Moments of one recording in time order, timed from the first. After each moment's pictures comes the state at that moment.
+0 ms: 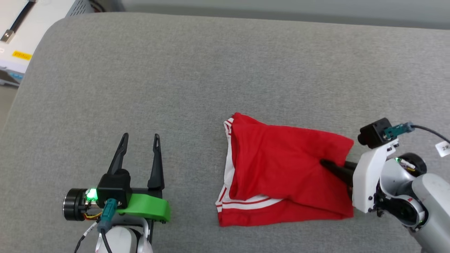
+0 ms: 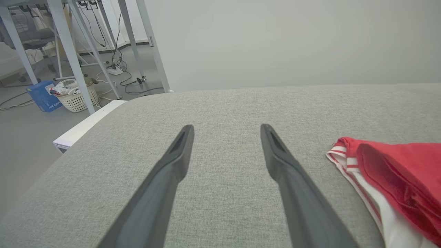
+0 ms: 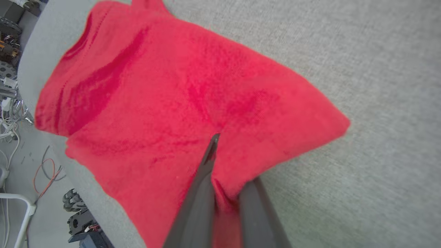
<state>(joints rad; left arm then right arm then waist) -0.10 0.09 -0.10 0.06 -0.05 0.03 -0.26 -0.39 -0.54 0.57 0.13 0.89 0.13 0.48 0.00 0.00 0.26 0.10</state>
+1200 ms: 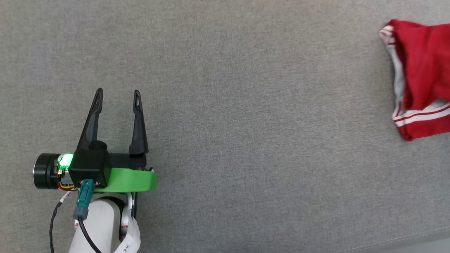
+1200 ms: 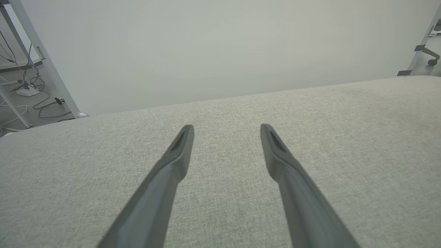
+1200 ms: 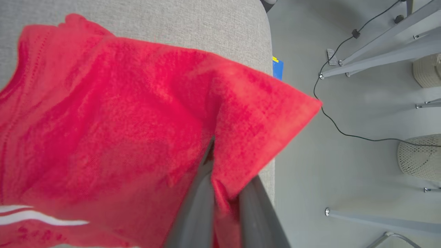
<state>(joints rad) -0.20 0.13 -0.07 -0.08 -0.02 0.04 -0.26 -0.79 -0.94 0.48 0.46 0.68 0.13 0.39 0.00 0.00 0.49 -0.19</state>
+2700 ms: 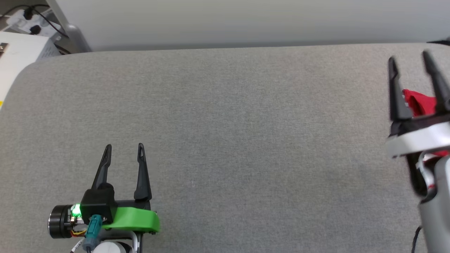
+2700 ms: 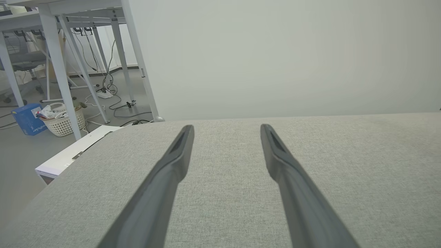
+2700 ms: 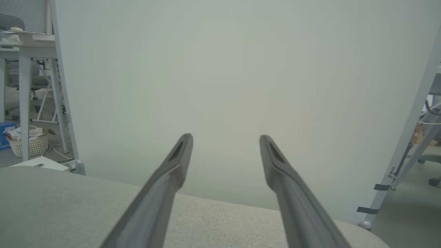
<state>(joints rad) -0.01 0.10 -0.06 -0.03 -0.07 0.07 -0.26 -0.39 -0.27 0.02 0.12 0.22 0.13 -0.26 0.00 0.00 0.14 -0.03</state>
